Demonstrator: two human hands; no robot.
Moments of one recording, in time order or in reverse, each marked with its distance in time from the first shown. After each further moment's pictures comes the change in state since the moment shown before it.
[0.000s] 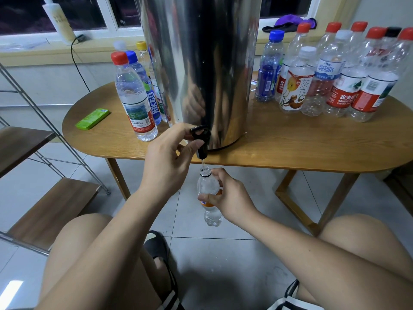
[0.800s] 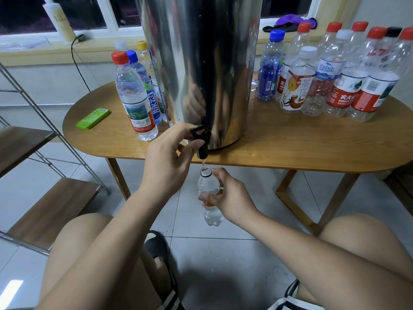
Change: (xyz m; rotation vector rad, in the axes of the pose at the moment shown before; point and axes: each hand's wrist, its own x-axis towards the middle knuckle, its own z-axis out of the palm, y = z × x) left_hand 0.000 0.000 0.000 0.007 0.000 0.006; right_hand 0.000 0.000 0.000 0.002 0.002 0.001
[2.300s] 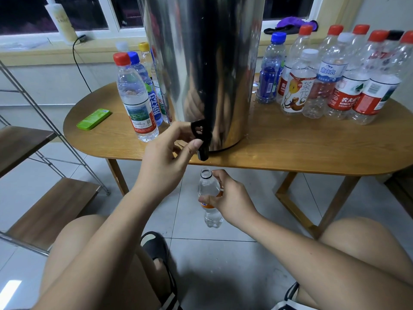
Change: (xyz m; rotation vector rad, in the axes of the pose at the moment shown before) left_hand 0.001 -0.002 -0.009 -0.099 -0.050 -0.103; right_hand -0.007 -0.015 -0.008 -0.042 -0.001 0.016
